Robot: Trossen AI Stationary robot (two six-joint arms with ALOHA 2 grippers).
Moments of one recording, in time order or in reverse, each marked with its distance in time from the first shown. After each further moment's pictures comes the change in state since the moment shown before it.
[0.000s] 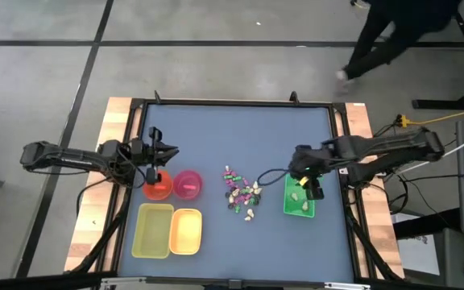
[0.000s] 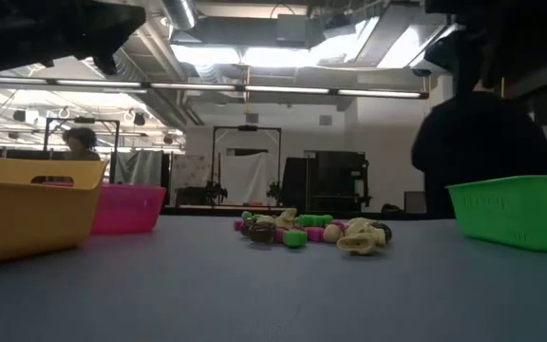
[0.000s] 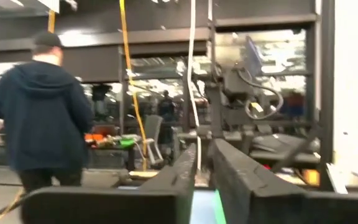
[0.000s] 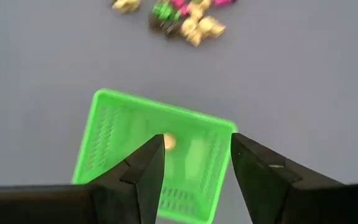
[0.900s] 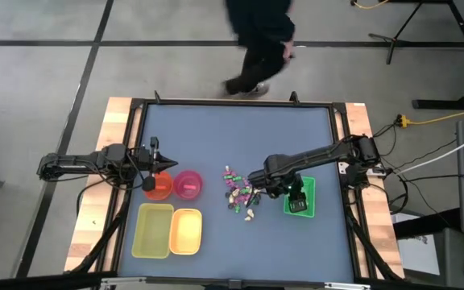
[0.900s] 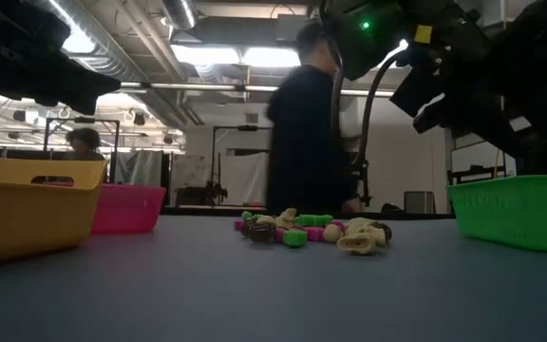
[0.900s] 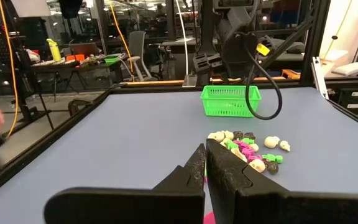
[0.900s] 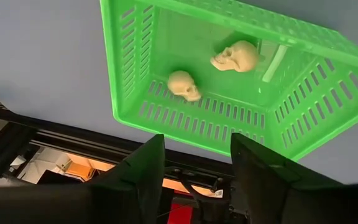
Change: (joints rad) left arm 0.000 -0.505 0.000 -0.917 0.074 -0.003; right arm 0.000 0.737 0.378 -0.528 -0.262 -0.066
